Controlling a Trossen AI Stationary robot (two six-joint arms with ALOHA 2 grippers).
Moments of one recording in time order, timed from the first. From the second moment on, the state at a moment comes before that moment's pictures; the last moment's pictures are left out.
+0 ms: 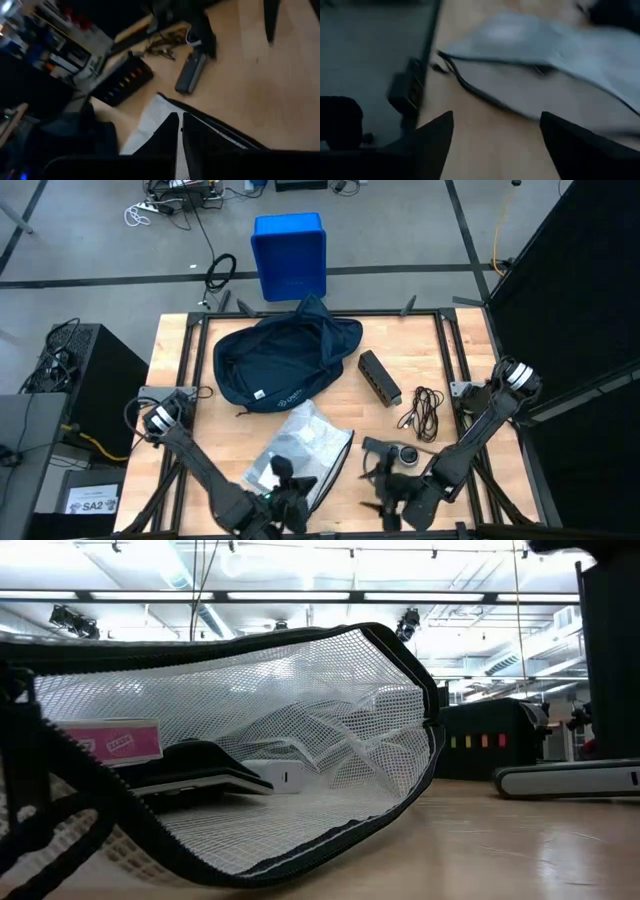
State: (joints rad) left arm -0.83 2.05 1.80 -0.88 -1.13 -0.47; right arm 0.85 1.75 1.11 -0.10 0.68 0.54
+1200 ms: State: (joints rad) left arm -1.07 2.01 1.30 -1.16 -0.98 -1.79; right arm 0.66 1.98 1.11 0.45 0.53 0.15
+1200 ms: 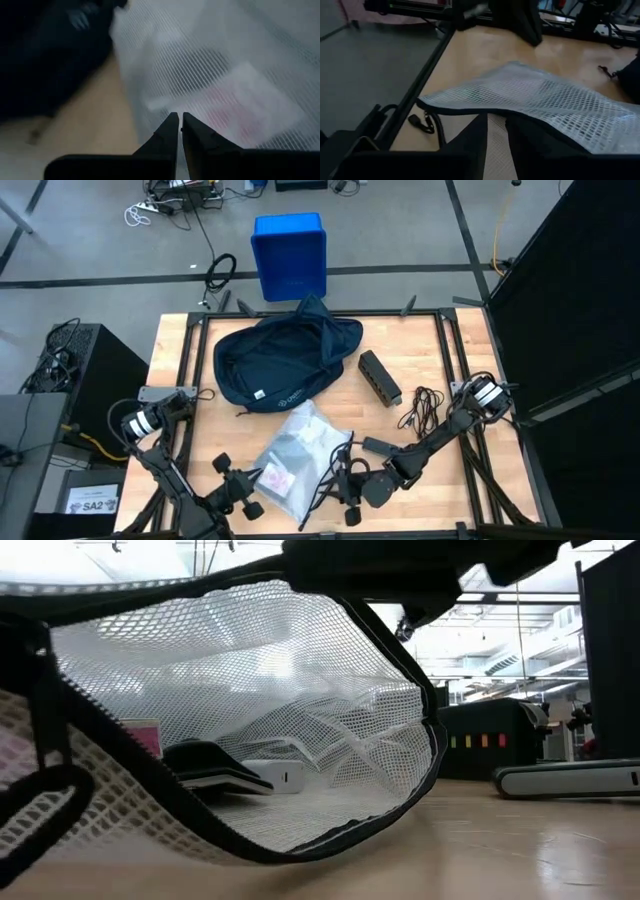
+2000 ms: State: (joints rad) left arm -0.89 1.99 1.04 0.44 -0.84 -0.44; right arm 0.64 1.98 1.11 0.41 0.52 0.05
